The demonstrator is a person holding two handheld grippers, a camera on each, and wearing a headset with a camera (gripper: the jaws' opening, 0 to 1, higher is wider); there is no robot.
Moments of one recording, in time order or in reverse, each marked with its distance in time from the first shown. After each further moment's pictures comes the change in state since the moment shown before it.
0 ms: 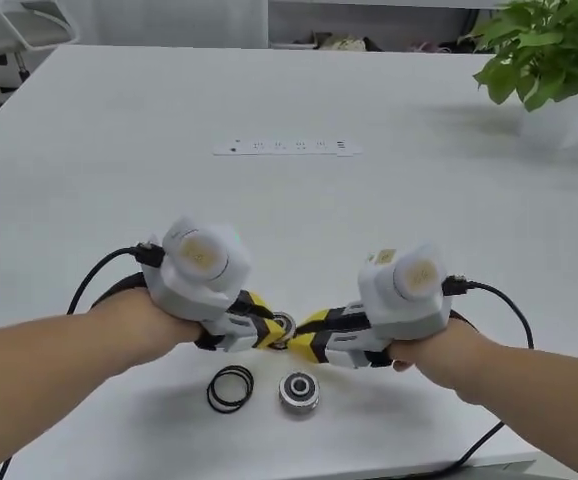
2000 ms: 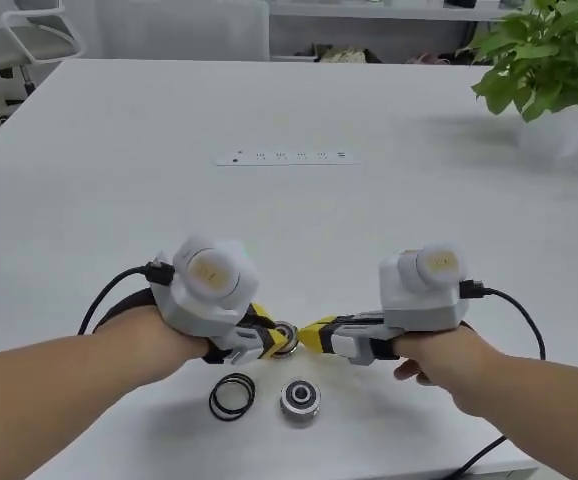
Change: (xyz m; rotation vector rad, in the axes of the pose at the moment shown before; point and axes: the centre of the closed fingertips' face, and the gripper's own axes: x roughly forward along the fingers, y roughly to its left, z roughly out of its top) left arm 0.001 -0.001 -0.001 -0.004 0.005 0.053; right arm -0.011 -0.006 0.013 0.329 -0.109 -0.005
